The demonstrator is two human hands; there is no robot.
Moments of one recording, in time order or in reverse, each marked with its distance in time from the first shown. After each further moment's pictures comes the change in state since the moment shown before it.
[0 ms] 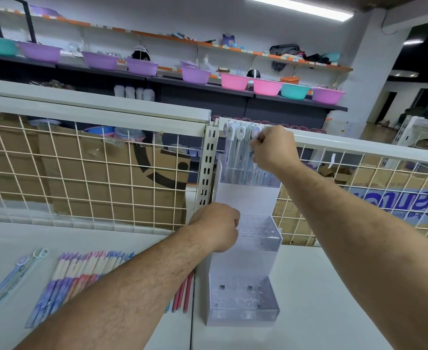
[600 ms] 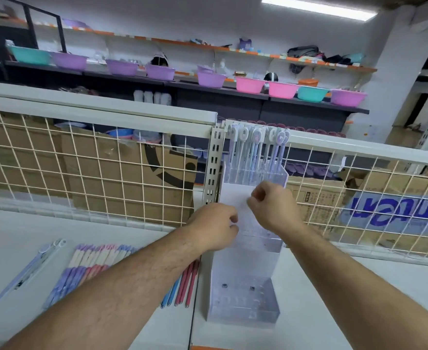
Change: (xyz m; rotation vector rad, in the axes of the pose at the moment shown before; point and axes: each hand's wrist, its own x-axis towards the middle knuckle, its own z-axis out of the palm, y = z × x) left_hand -0.008 -0.002 0.003 -0.114 0.096 -0.081; right_hand -0.082 0.057 0.032 -0.027 -0.174 0.017
